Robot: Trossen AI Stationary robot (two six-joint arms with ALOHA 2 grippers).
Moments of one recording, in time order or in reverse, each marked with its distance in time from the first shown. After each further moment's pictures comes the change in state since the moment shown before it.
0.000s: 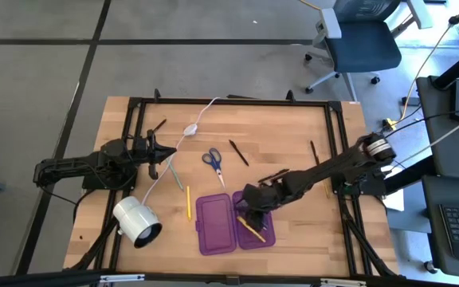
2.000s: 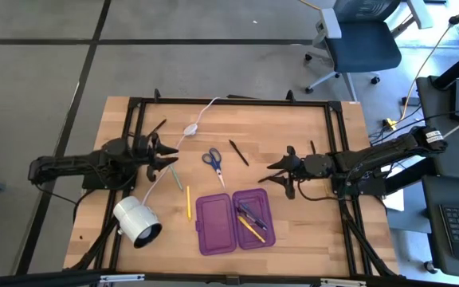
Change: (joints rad) left arm 0.000 0.117 0.025 0.073 0.115 -0.161; right arm -0.150 -0.712 -0.731 0.572 0.287 -0.567
